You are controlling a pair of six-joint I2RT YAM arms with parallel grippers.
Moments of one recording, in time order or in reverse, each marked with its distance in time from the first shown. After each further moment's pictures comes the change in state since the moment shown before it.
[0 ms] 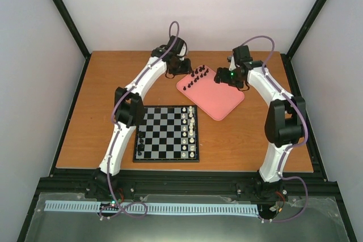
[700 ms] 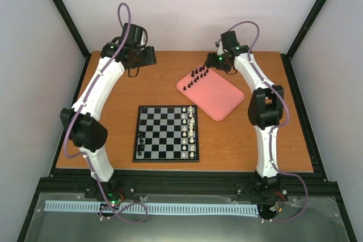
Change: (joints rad) left arm 0.128 -0.625 -0.484 -0.029 -0.212 -0.029; right arm 0.028 0.339 0.495 -0.085 -0.018 -0.013
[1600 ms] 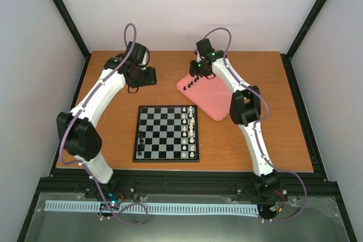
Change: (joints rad) left arm -0.012 -0.184 -0.372 0.013 0.038 -0.001; right arm 0.166 0.332 0.368 -0.087 0.082 0.005
